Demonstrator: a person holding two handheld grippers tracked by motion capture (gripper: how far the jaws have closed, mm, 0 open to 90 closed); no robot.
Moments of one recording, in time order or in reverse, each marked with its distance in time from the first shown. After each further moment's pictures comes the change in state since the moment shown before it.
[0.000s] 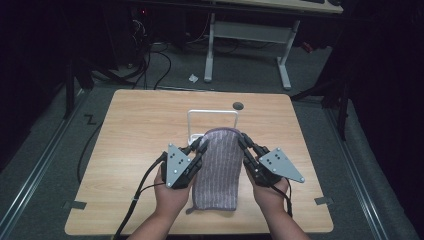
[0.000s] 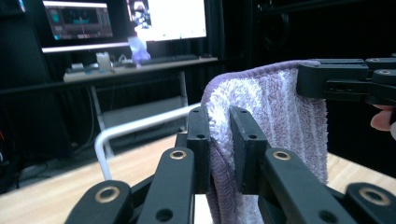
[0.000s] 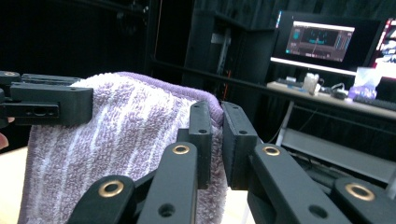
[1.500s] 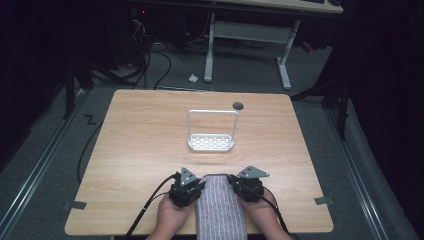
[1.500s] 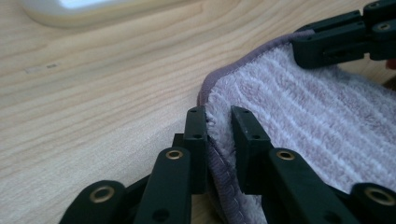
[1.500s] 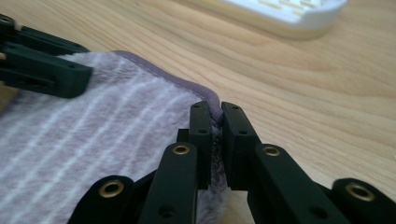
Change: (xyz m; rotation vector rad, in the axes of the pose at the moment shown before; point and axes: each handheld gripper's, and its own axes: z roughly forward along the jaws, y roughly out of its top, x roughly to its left) left arm -0.005 -0.149 0.020 0.595 -0.128 -0.200; right arm 0.010 -0.145 0.021 0.660 0.169 0.118
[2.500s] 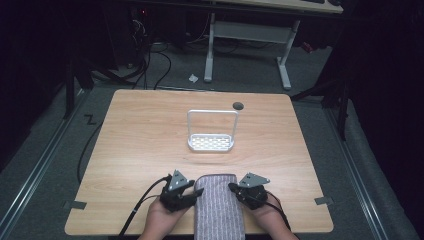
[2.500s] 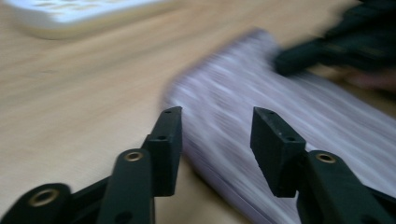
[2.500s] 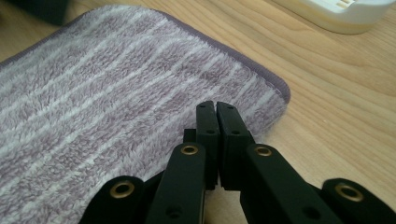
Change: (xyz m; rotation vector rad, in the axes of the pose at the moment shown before) left arm 0.013 0.005 -0.012 0.025 -0.052 0.048; right arm -0.002 -0.013 -0.011 0.052 0.094 -0.175
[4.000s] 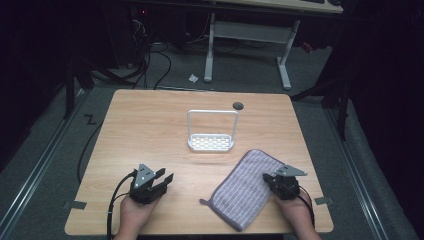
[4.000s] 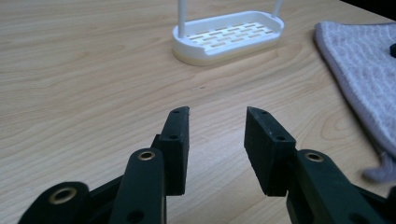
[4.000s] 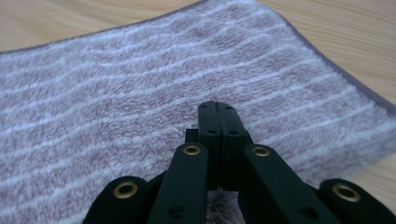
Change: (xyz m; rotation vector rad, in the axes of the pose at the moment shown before) left arm 0.053 -0.019 -0.062 -0.149 0.141 -0.034; right arm -0.076 -0.036 -0.038 0.010 -0.178 0.185
